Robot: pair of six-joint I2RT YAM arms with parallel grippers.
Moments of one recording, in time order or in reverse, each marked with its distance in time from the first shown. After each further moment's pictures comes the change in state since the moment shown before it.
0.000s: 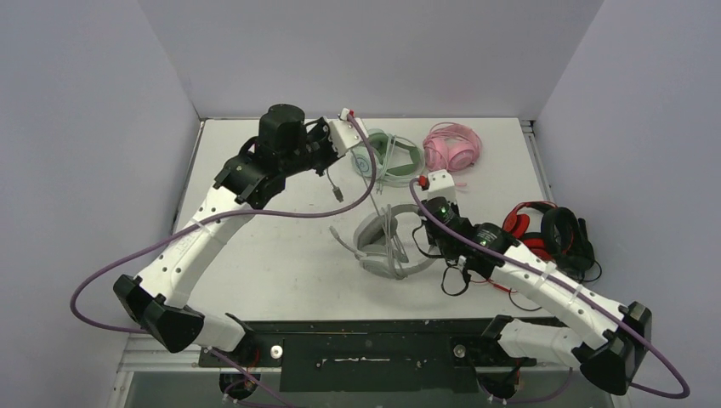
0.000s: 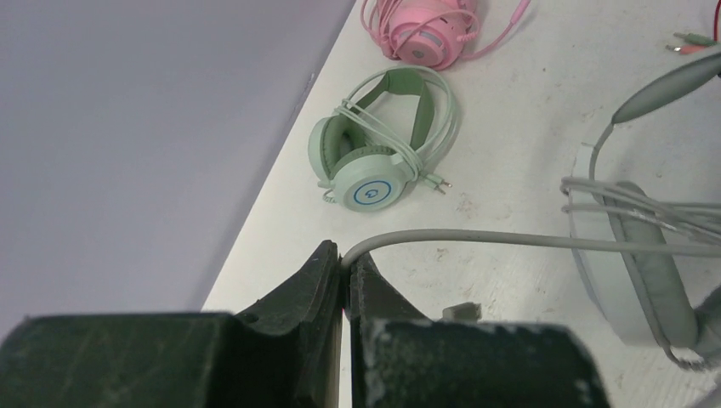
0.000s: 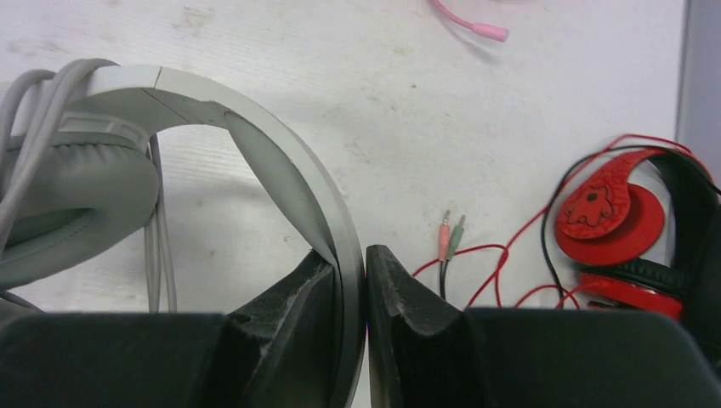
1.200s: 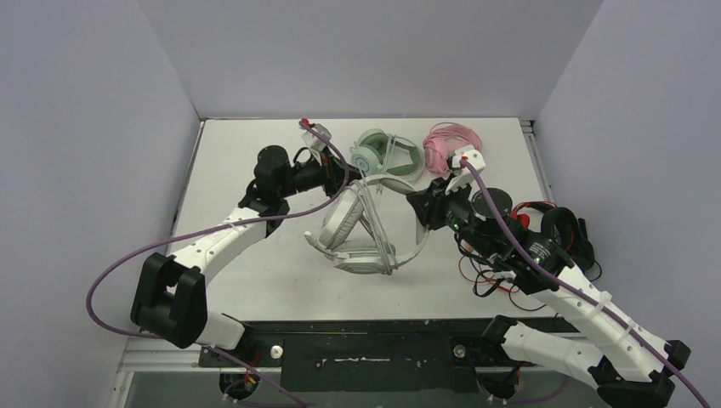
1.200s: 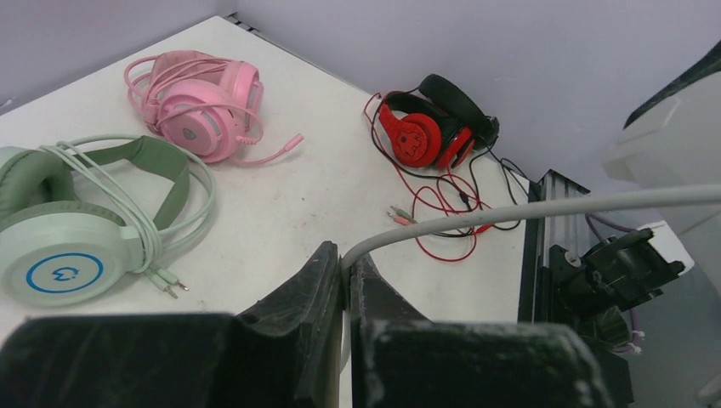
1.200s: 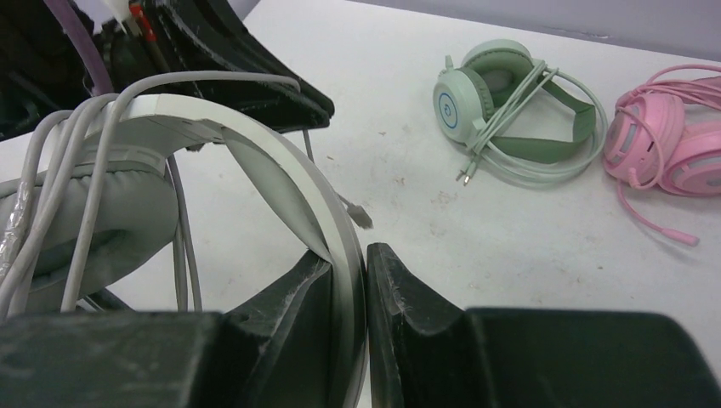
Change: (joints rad) left arm 0.196 0.047 -0.615 1.001 0.577 -0.932; right arm 0.018 -0.229 0.147 0.229 -0.411 -0.008
